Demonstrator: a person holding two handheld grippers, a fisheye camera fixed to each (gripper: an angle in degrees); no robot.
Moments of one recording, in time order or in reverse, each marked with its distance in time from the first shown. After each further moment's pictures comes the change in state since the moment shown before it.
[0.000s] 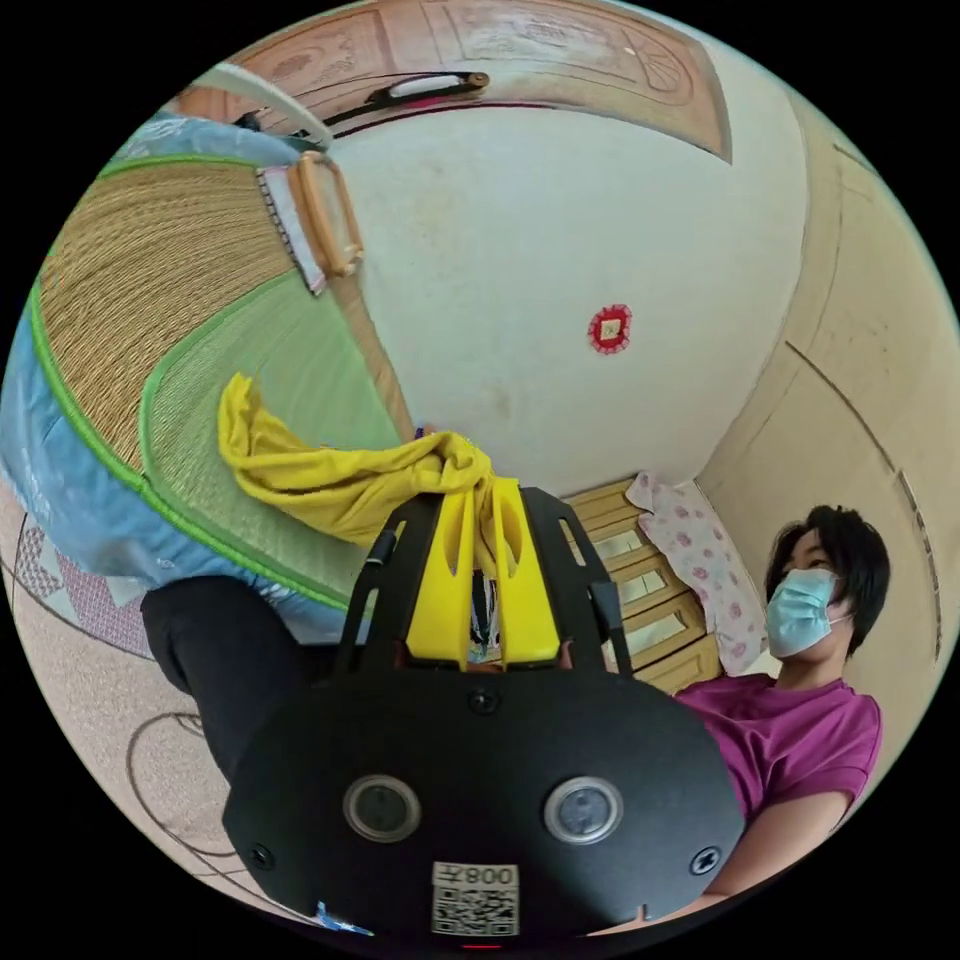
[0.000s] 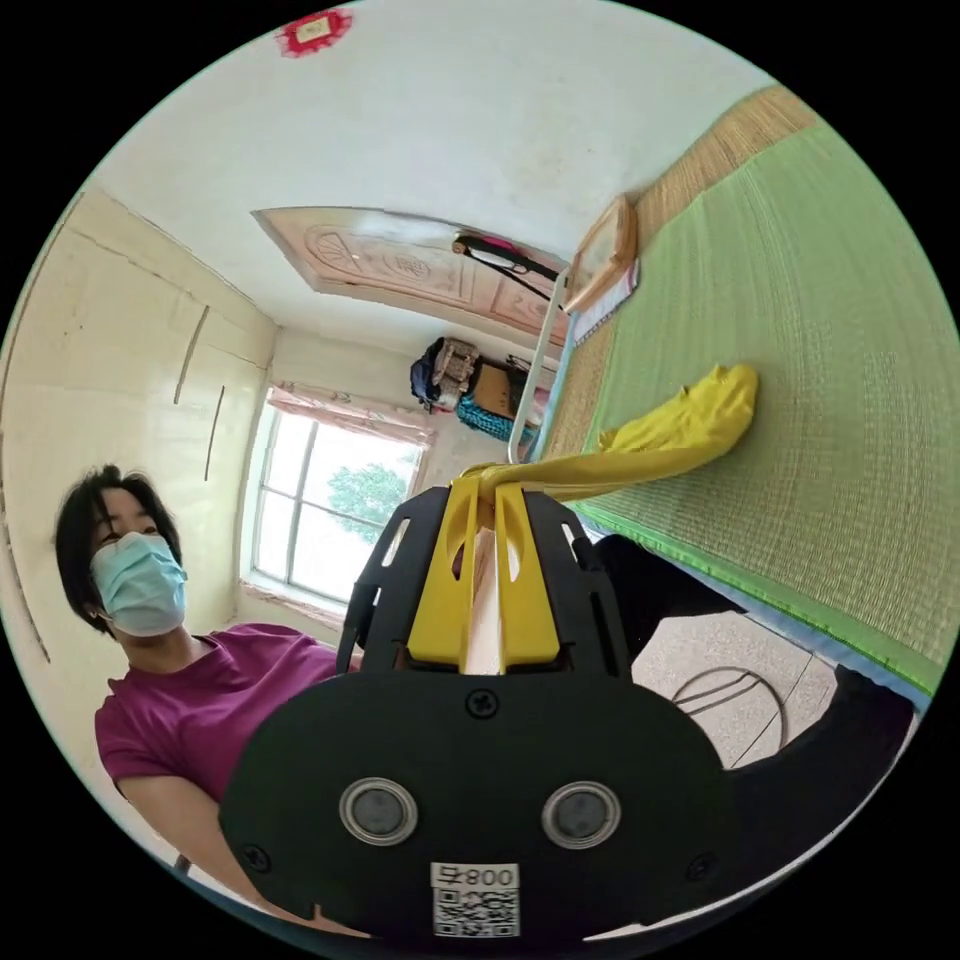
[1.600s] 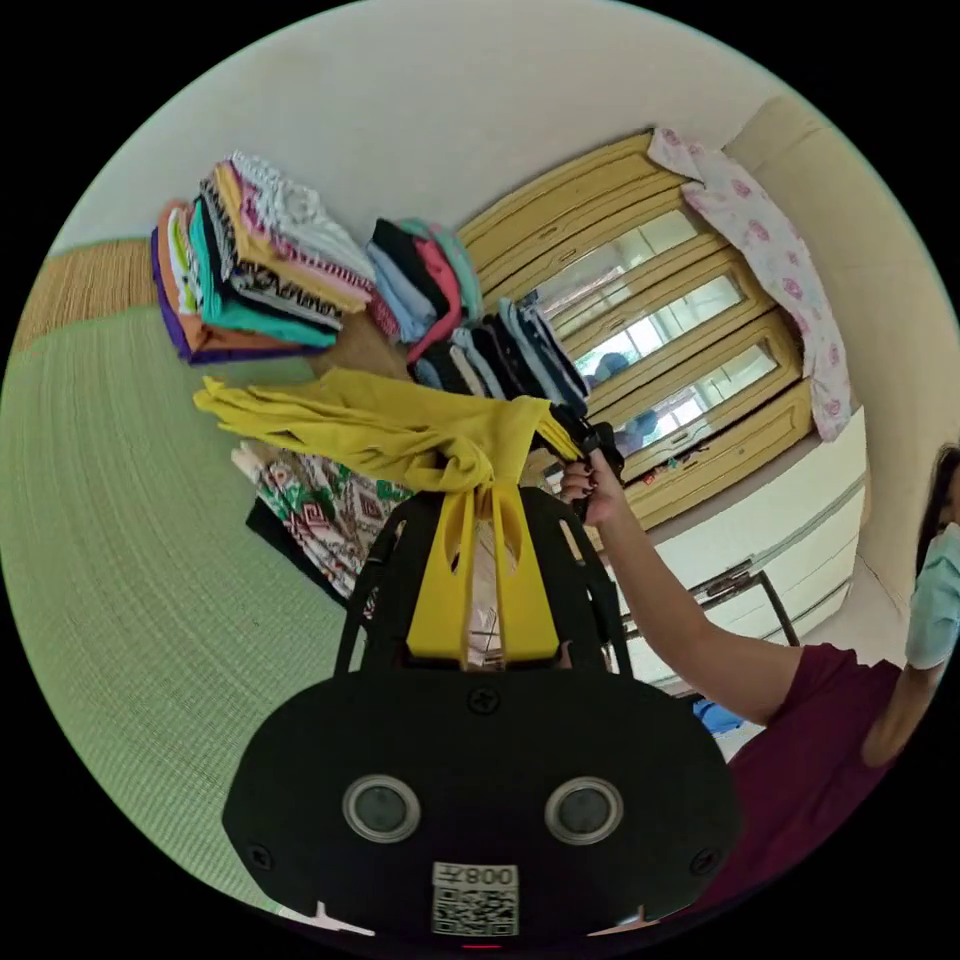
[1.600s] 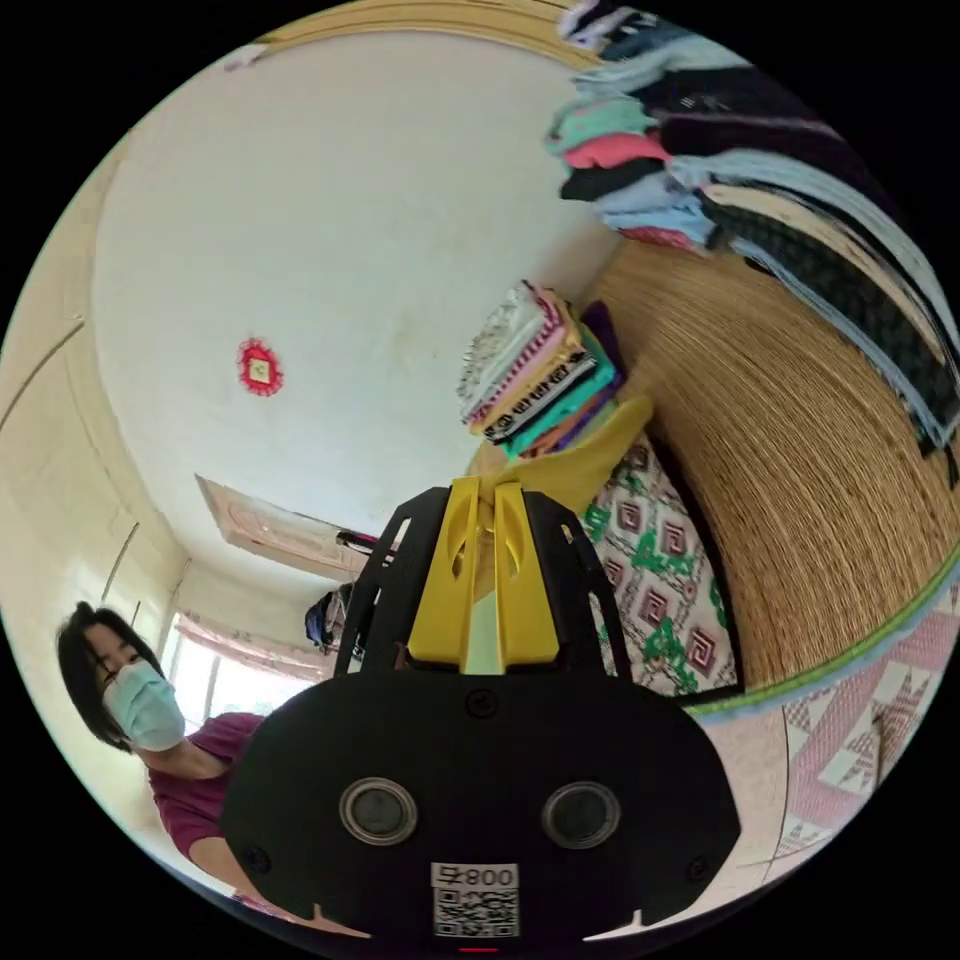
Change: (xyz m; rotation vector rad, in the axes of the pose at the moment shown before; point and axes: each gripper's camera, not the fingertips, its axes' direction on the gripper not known) left arm 0.120 0.248 1.140 -0.972 -0.083 0.344; right arm 0.019 -0.110 -0.764 0.520 0.569 0.029
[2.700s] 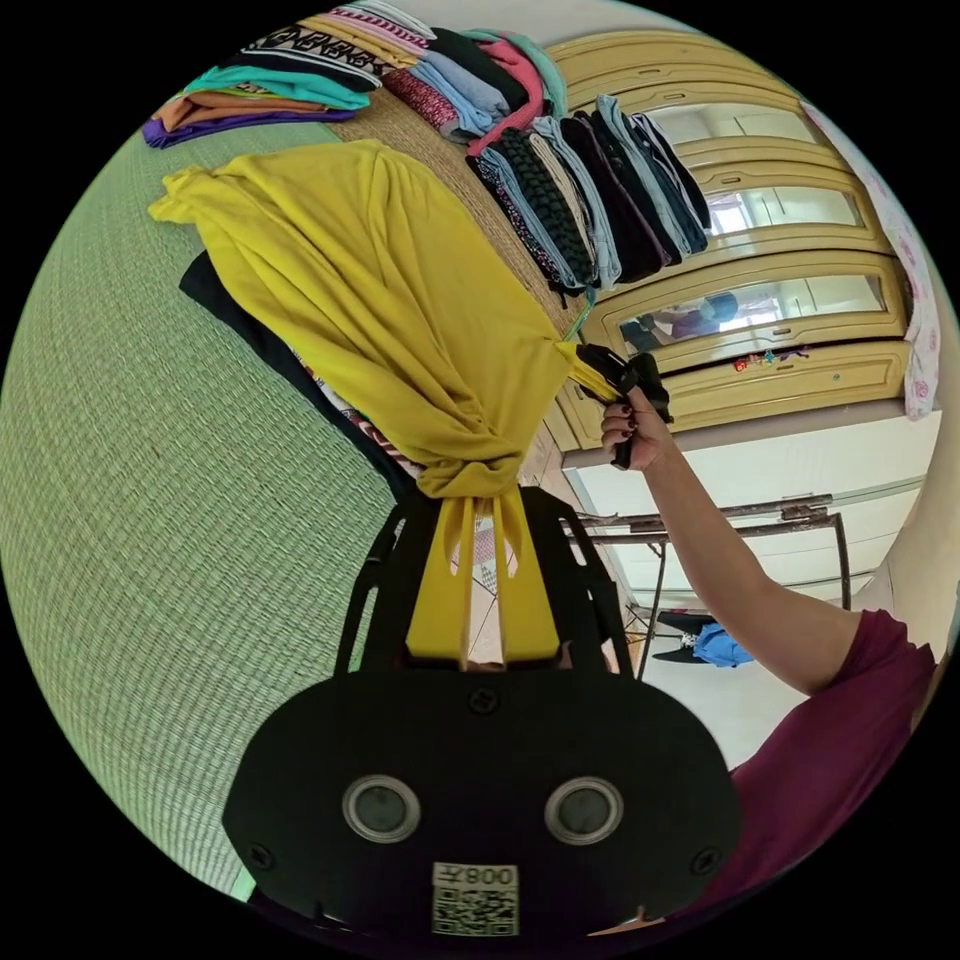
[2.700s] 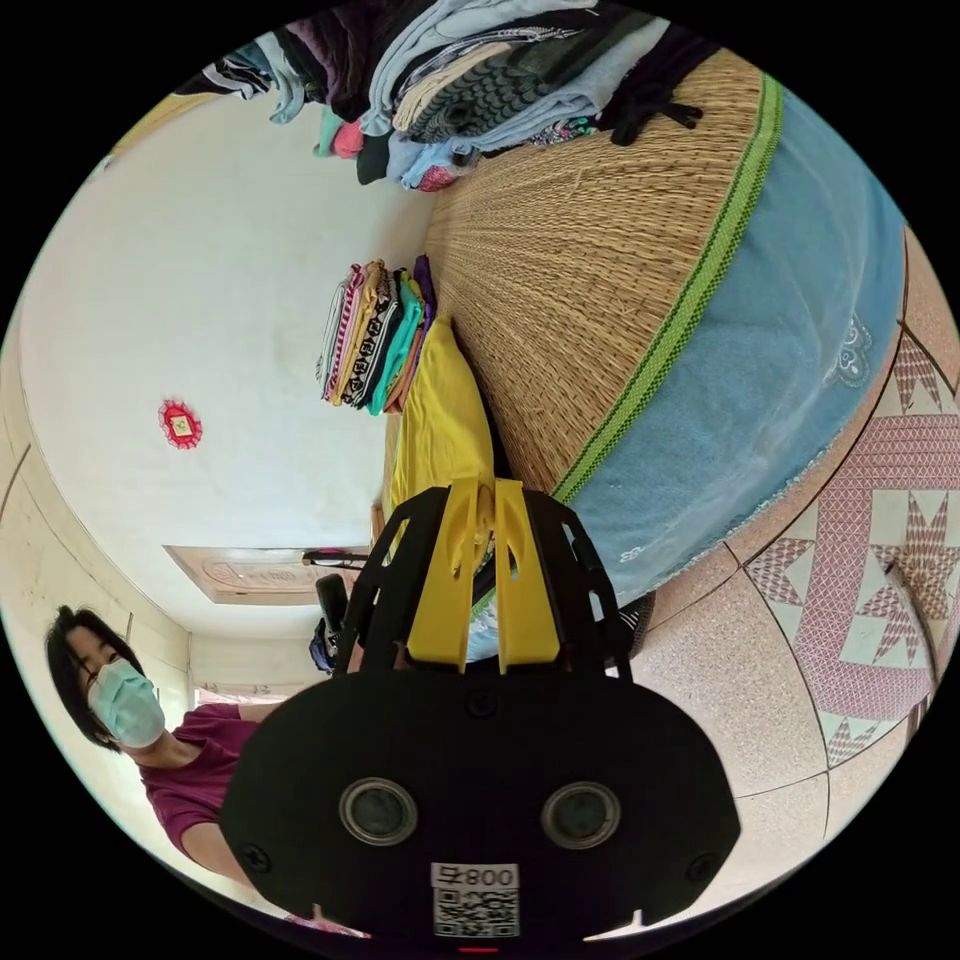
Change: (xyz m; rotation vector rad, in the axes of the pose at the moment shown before) left arm -0.036 -0.024 0.308 -0.368 -0.110 -0.062; right arm 0.201 0.158 -0.087 -0.014 0.078 0.252
